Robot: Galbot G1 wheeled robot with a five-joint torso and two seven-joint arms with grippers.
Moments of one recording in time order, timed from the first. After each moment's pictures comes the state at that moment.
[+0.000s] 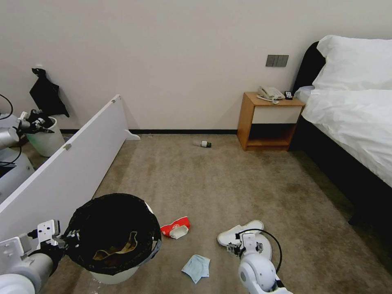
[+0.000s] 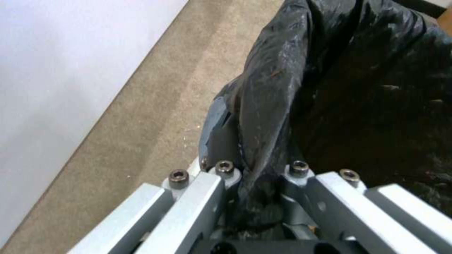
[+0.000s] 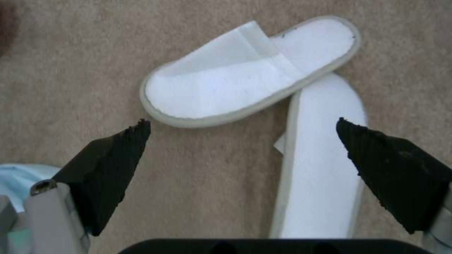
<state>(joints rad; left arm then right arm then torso) 1.60 -1.08 -0.95 -2.29 -1.08 0.74 -0.48 -1.11 1.40 0.19 1.60 0.39 -0.74 0.51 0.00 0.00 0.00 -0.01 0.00</state>
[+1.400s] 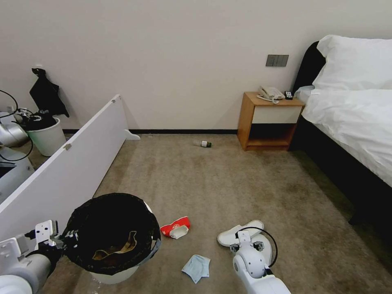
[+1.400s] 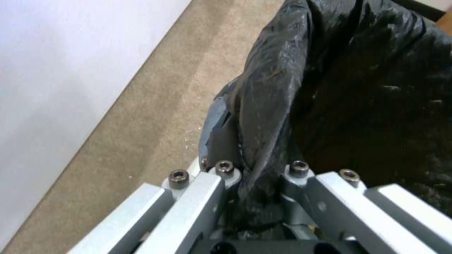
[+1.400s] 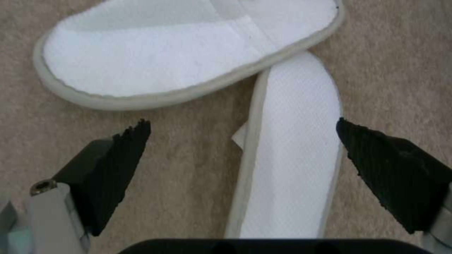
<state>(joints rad) 1.61 -1.08 -0.97 -2.30 -1.09 0.74 -0.48 -1.02 1.42 0.20 1.38 0.25 -0.74 0.49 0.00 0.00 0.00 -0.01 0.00</state>
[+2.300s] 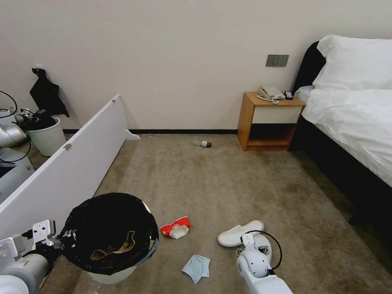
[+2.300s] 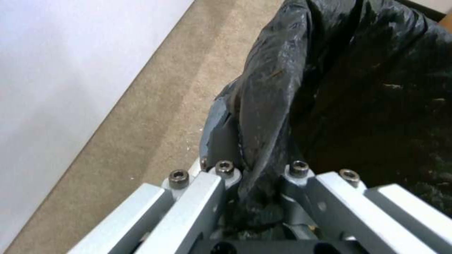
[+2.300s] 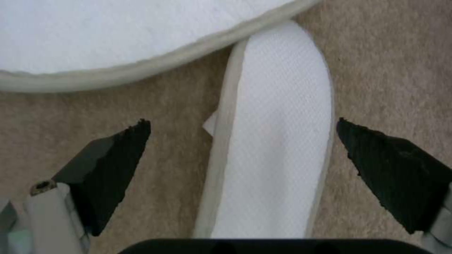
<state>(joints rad) 1.61 -1.08 -0.98 -2.29 -1.10 0.74 -0.47 -0.98 1.43 0.24 1.25 0.22 -0.74 0.49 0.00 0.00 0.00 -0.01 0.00</state>
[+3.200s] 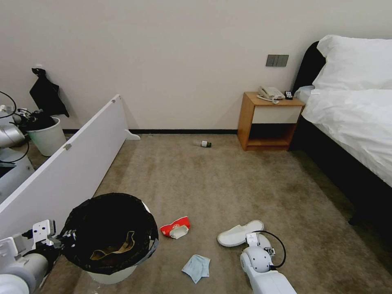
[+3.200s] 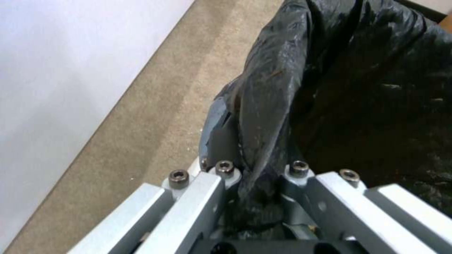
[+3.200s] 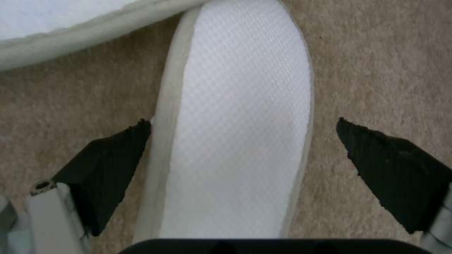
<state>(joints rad) 1.61 -1.08 -0.98 -2.28 -1.10 0.74 -0.47 -0.93 1.44 0.29 1.14 0.18 -0.74 0.47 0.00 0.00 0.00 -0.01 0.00</state>
